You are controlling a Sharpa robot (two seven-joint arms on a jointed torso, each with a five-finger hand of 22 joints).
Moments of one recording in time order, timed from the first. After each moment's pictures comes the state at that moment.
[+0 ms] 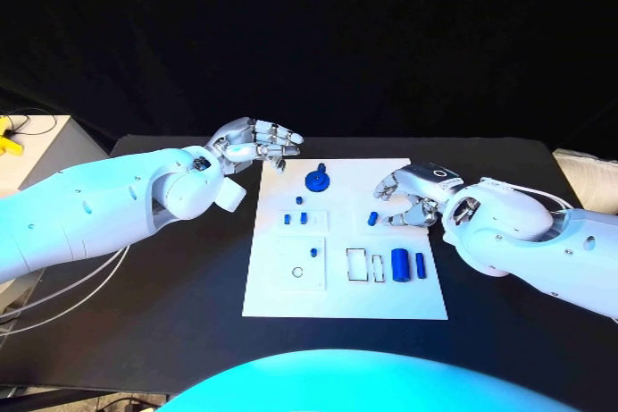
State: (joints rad) left arm 1.15 -0.85 -0.01 1.38 -0.26 -0.01 0.32; left_hand 1.35 -0.20 0.53 -0.05 0.29 0.90 0.18 0.28 0.24 0.99 0.11 0.50 0.19 1.00 0.04 1.24 0.49 0.17 0.90 0.14 0.97 0.80; right arm 1.20 -0.86 -0.16 1.65 -1.63 -0.30 -0.25; right_hand 1.49 -0.19 0.07 0.18 0.26 0.93 0.13 0.09 0.30 0.94 0.11 0.25 0.07 1.46 0.02 1.41 1.16 0.16 1.24 0.12 0.93 0.80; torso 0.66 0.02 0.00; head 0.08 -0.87
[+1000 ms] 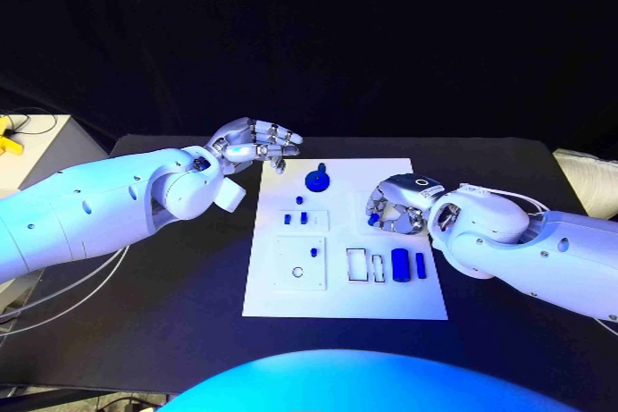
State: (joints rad) left arm 1.15 -0.85 -0.01 1.38 -0.26 -0.01 0.32; left_hand 1.35 -0.20 0.53 -0.04 0.29 0.90 0.18 0.28 0.24 0.98 0.11 0.50 0.19 0.99 0.04 1.24 0.50 0.17 0.90 0.14 0.97 0.80; right arm 1.19 -0.80 -0.17 1.62 -1.64 -0.24 -0.24; right_hand 1.56 -0.18 0.28 0.29 0.22 1.04 0.14 0.12 0.31 1.12 0.08 0.28 0.07 1.47 0.00 1.42 1.19 0.15 1.26 0.10 0.97 0.88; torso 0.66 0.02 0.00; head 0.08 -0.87
